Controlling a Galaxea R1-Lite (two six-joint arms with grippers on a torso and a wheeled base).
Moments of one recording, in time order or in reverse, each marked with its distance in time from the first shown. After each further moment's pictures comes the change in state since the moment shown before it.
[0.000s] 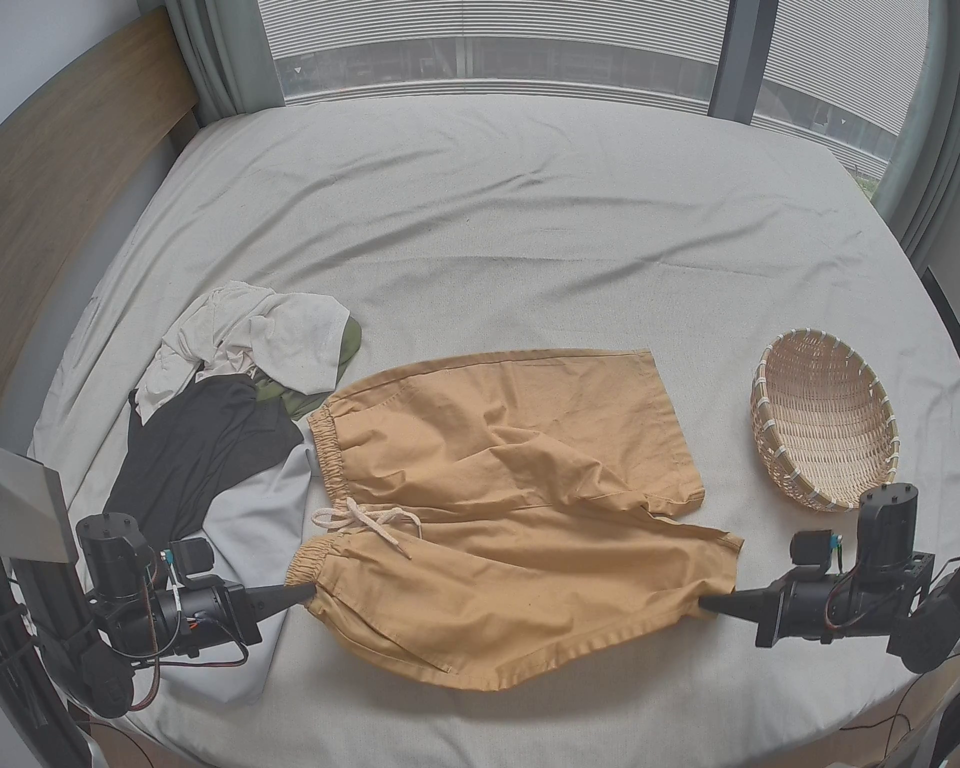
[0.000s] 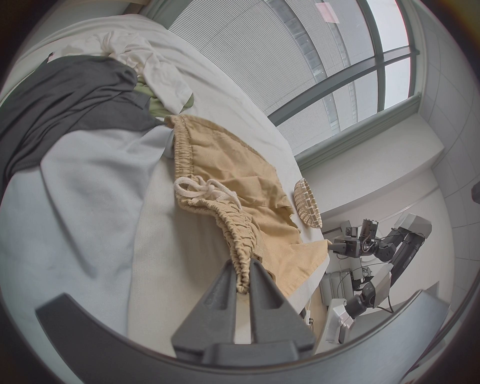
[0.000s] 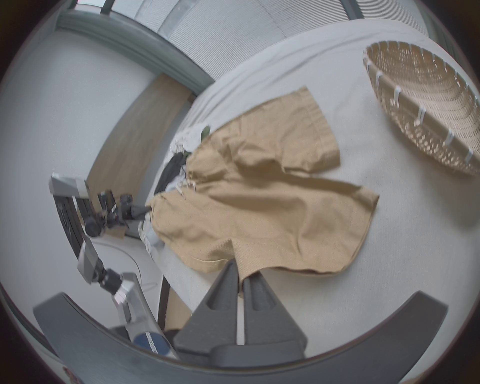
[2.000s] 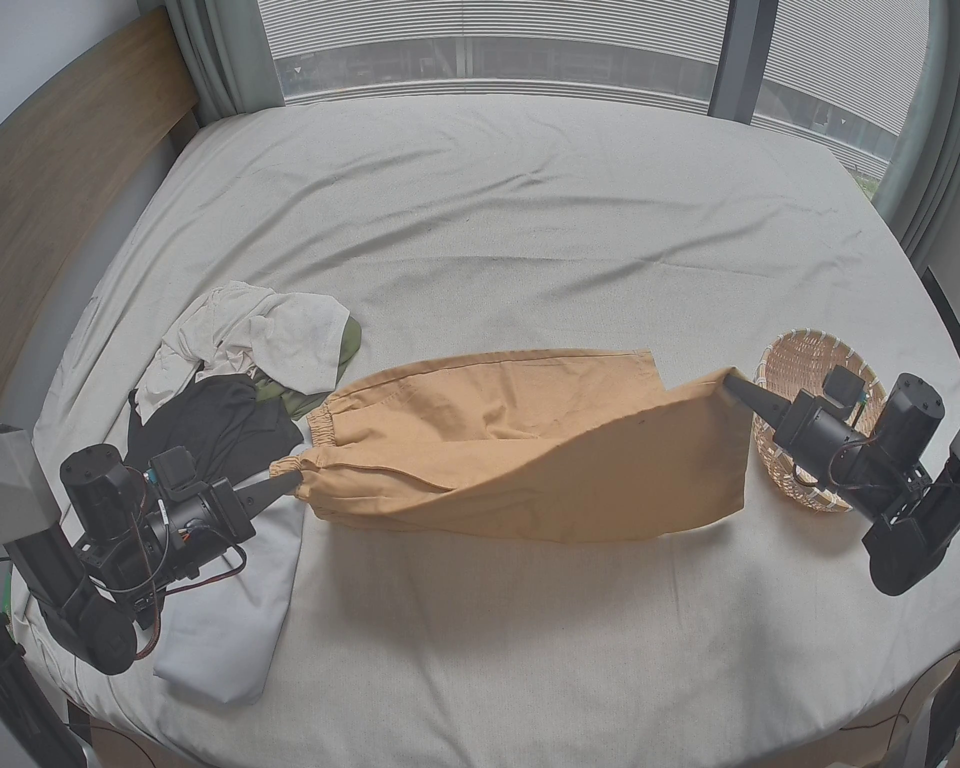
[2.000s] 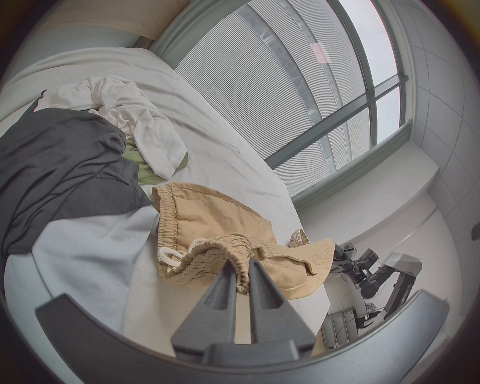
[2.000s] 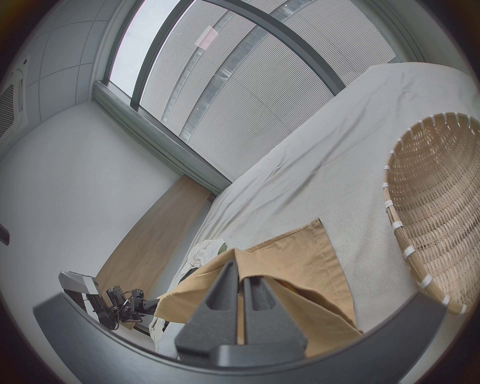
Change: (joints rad) left arm -0.011 -0.071 -0.234 0.000 0.159 -0.231; right arm -0.138 0.222 -0.324 -0.567 0.006 0.366
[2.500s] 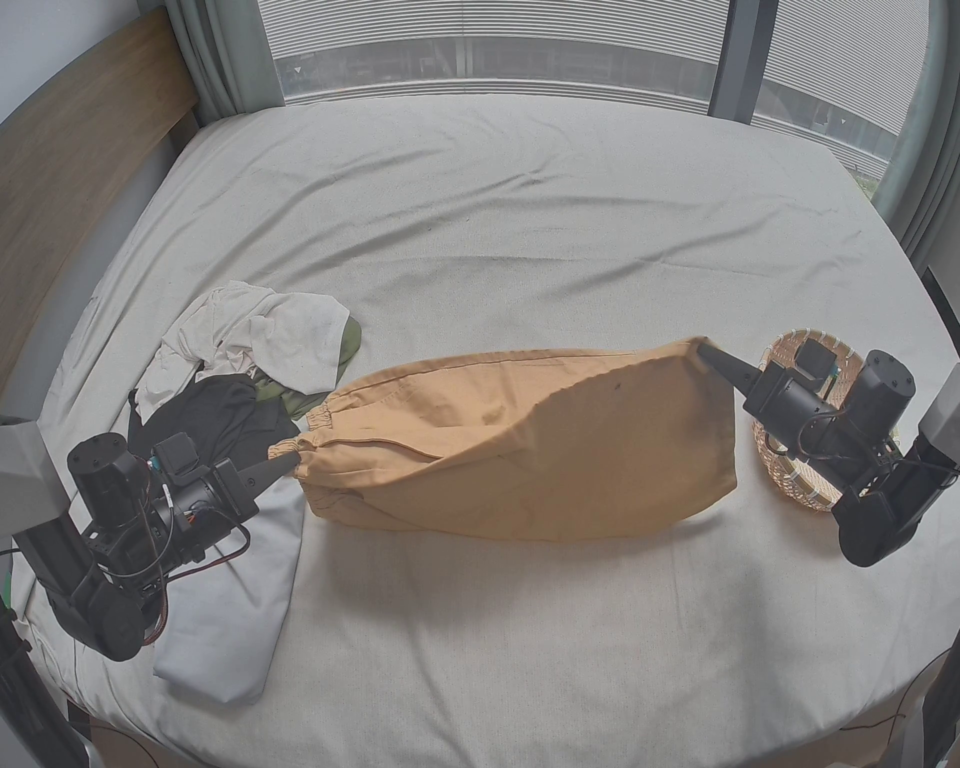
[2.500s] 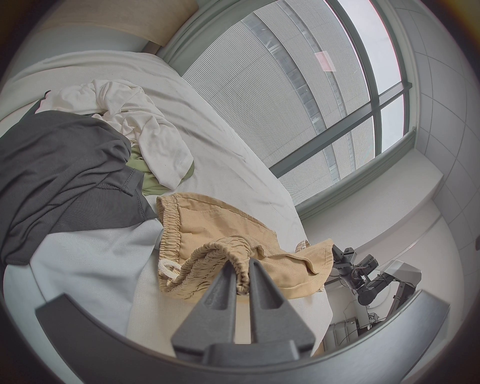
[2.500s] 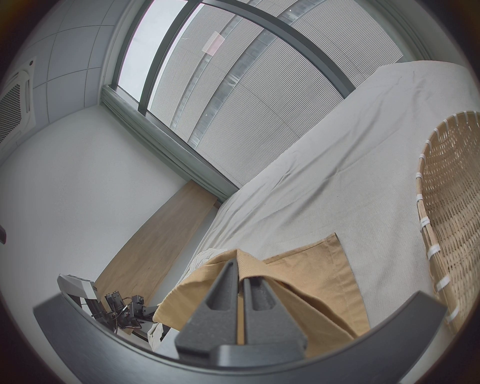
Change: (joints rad) left arm 0.006 0.045 -0.063 0.000 0.040 -0.027; right arm 0.027 0.112 -0.186 0.000 -0.013 0.010
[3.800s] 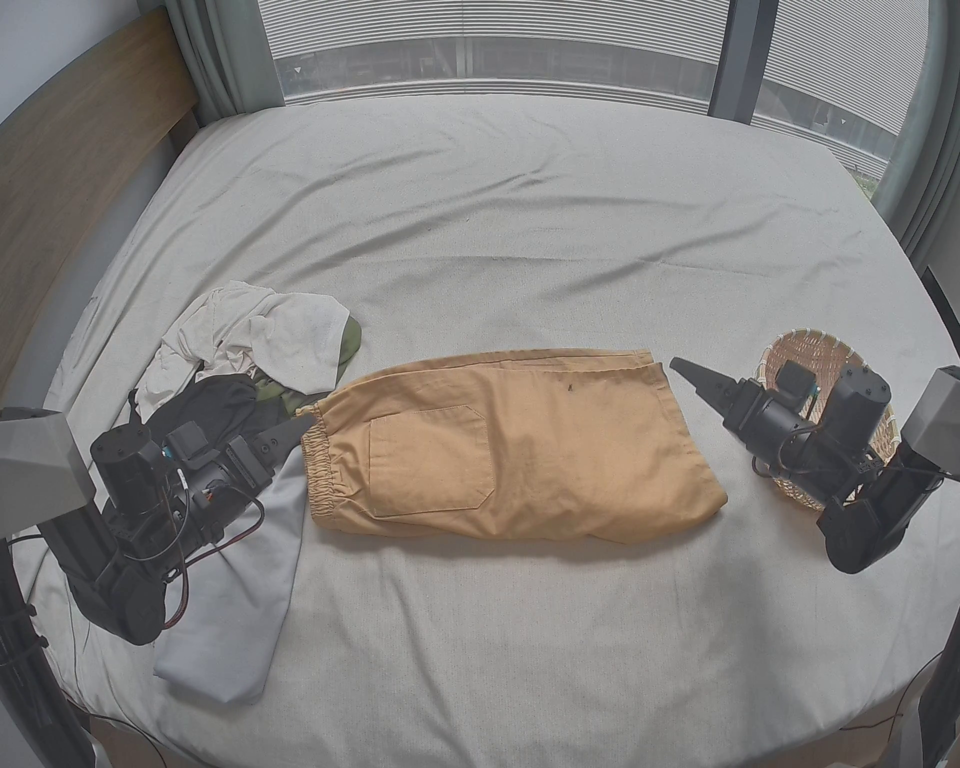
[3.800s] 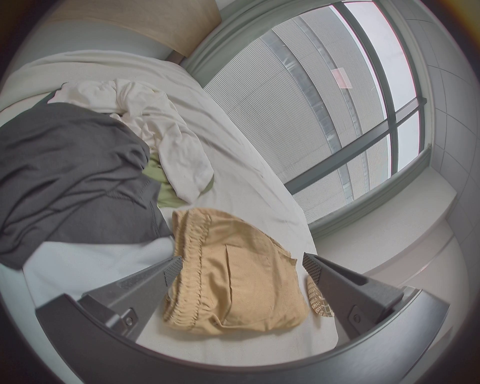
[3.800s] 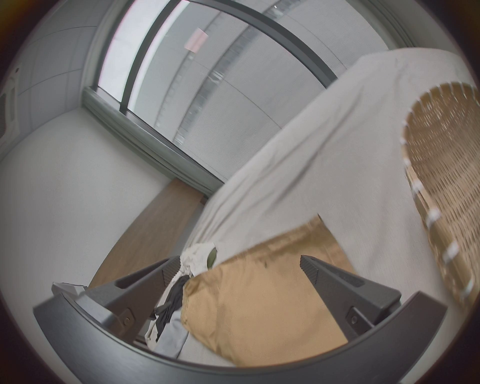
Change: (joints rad) left arm -0.034 0.069 -0.083 0.000 0.138 -0.081; right arm 0.031 0.021 0.036 0.157 -0.065 0.014
